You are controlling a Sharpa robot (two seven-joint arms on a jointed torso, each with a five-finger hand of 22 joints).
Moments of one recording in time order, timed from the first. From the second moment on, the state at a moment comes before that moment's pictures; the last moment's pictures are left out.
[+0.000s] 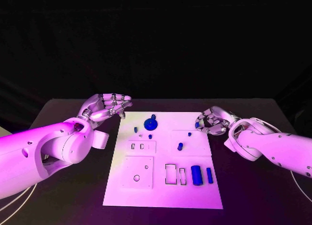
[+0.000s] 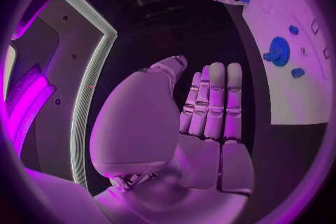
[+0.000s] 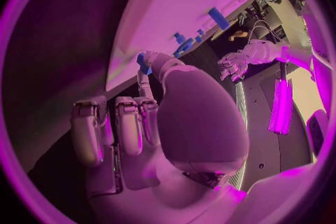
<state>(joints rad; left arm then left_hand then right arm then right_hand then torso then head) 1.20 -0.97 -0.01 1.65 -0.14 -0.37 0.39 1.48 -0.25 0.40 0.26 0.27 0.88 0.20 0.26 0.26 1.13 0.13 0.13 0.13 1.05 0.06 0.95 0.72 0.17 0.82 0.17 1.11 0.66 1.20 -0.86 -0.12 1.37 -1.11 -0.49 0.02 1.44 -0.21 0.44 0.16 0.29 1.07 0.11 0.20 0.34 1.47 0.04 1.56 1.31 1.46 -0.03 1.57 1.31 0.01 1.47 0.08 1.57 1.31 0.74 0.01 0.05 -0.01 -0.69</state>
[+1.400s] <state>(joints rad) 1.20 -0.94 -0.01 1.62 -0.15 -0.35 0.36 1.48 -0.24 0.41 0.25 0.27 0.88 0.19 0.26 0.26 1.13 0.13 0.13 0.13 1.05 0.06 0.95 0.72 0.17 0.81 0.17 1.11 0.66 1.16 -0.58 -0.15 1.60 -1.32 -0.60 -0.37 1.38 -0.19 0.47 0.16 0.28 1.06 0.12 0.20 0.33 1.46 0.04 1.56 1.31 1.46 -0.03 1.57 1.31 0.01 1.47 0.08 1.57 1.31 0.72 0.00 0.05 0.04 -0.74</state>
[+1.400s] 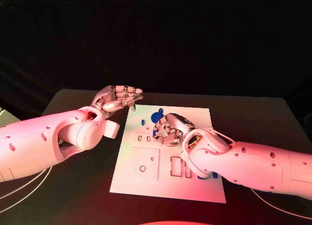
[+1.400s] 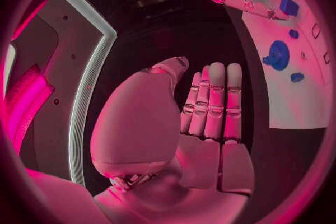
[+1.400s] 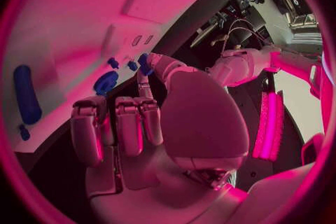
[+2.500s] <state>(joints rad) 1.20 -0.94 -0.01 1.62 -0.15 -0.35 0.35 1.48 -0.24 0.42 0.25 0.27 0.88 0.19 0.26 0.26 1.13 0.13 0.13 0.13 1.05 0.06 0.96 0.72 0.17 0.81 0.17 1.12 0.66 1.11 -0.51 -0.15 1.52 -1.47 -0.58 -0.43 1.35 -0.20 0.47 0.16 0.27 1.06 0.11 0.22 0.34 1.46 0.04 1.56 1.31 1.46 -0.03 1.57 1.31 0.01 1.47 0.08 1.57 1.31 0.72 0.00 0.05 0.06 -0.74</state>
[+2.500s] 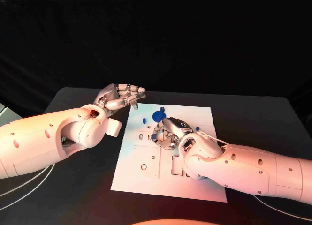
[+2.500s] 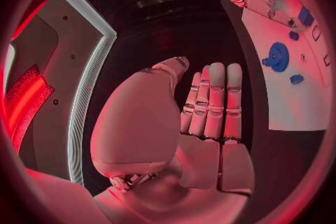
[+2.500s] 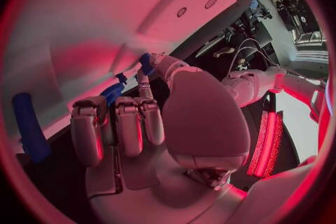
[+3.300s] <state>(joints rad) 1.20 -0.94 -0.01 1.61 -0.15 -0.35 0.35 1.48 -0.24 0.42 0.25 0.27 0.88 0.19 0.26 0.26 1.13 0.13 0.13 0.13 1.05 0.06 0.96 0.72 0.17 0.81 0.17 1.12 0.66 1.11 -0.50 -0.15 1.51 -1.49 -0.58 -0.43 1.31 -0.24 0.45 0.17 0.27 1.00 0.13 0.20 0.35 1.47 0.05 1.56 1.31 1.46 -0.02 1.57 1.31 0.01 1.47 0.08 1.57 1.31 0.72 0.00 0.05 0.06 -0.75</state>
